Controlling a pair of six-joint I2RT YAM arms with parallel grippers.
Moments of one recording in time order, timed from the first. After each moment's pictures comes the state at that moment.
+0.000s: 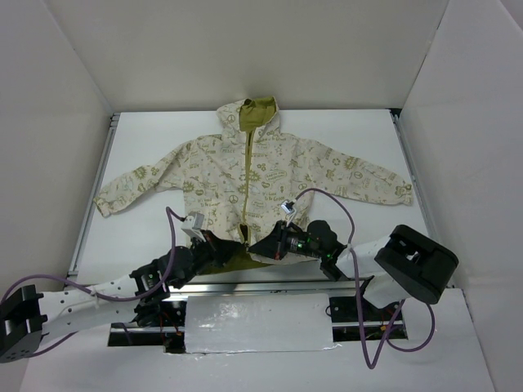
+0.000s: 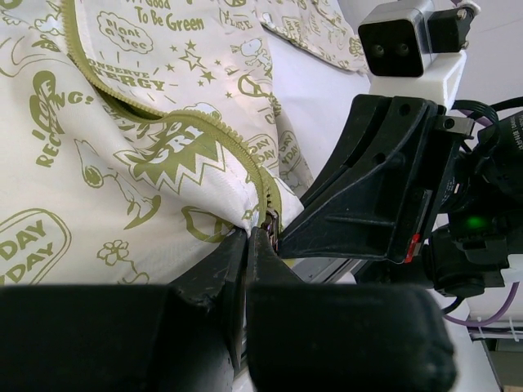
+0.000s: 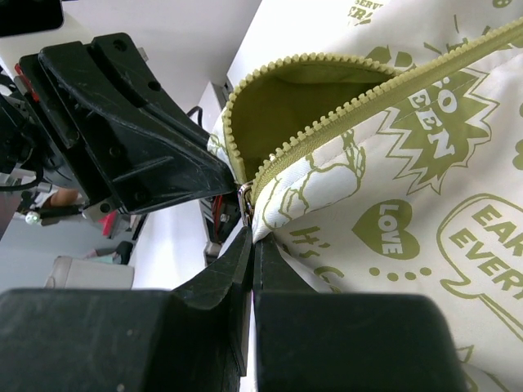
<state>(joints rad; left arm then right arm) -1.06 0.71 0.16 0.36 -0.36 -0.87 0.83 1.42 0.22 1.09 -0.41 0.94</state>
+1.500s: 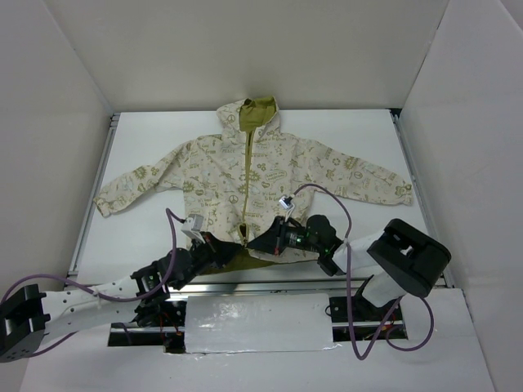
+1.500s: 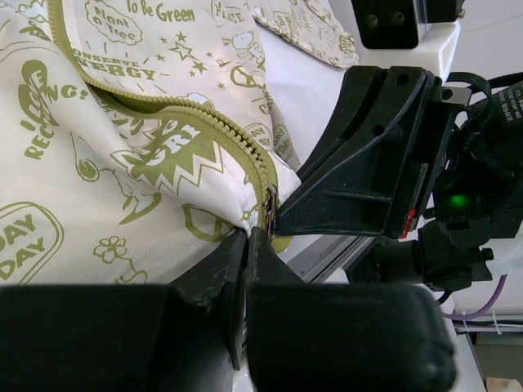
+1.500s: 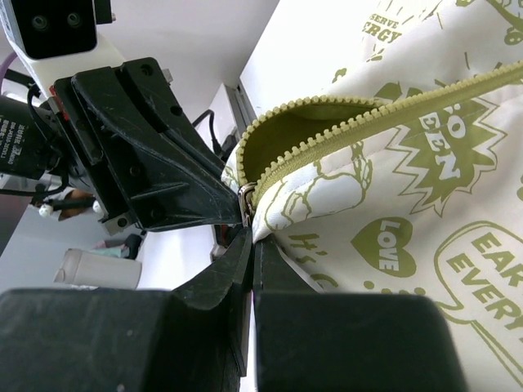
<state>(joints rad) -1.06 0.71 0.12 0.42 -0.33 -0.90 0.79 1.47 0.26 1.14 -0.49 0.94</state>
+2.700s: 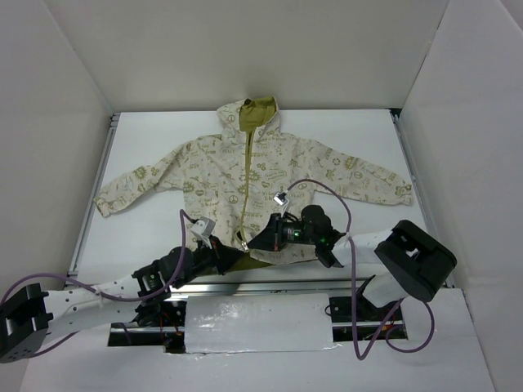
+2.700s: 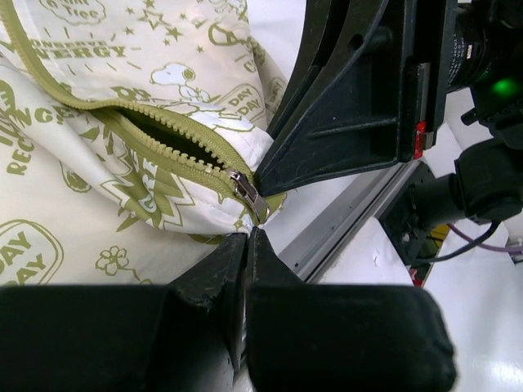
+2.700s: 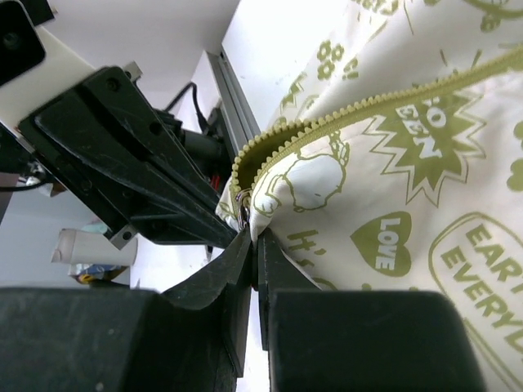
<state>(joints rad) -1.04 0.74 0.12 0.42 -0.18 -0.71 0.74 1.44 0.36 0.89 -0.60 0.88</state>
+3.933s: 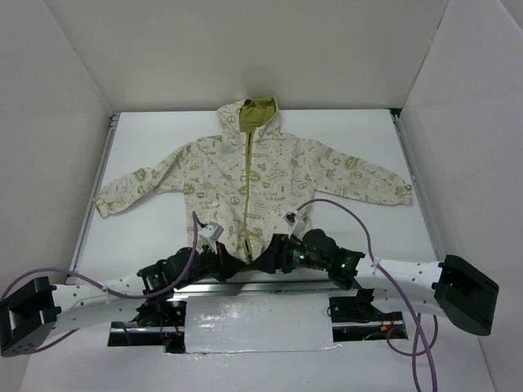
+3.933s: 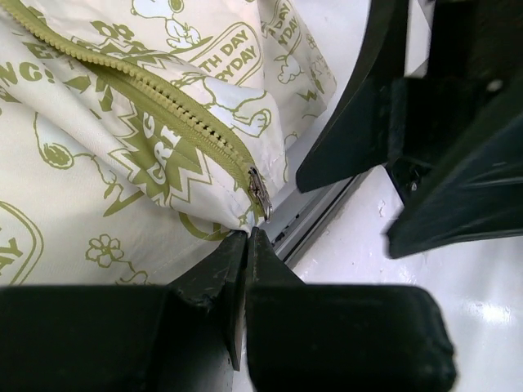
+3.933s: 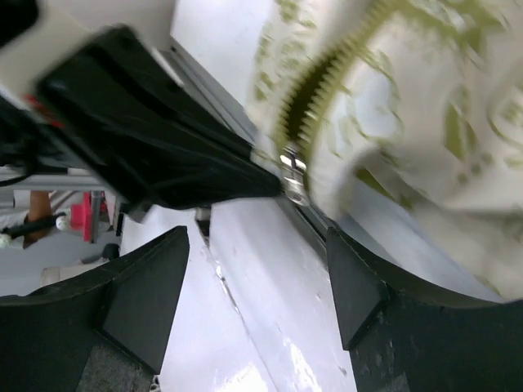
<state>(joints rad) -1.05 0.81 0.12 0.38 -0.08 -0.74 1.00 1.03 0.30 0.41 -0.20 0.98</state>
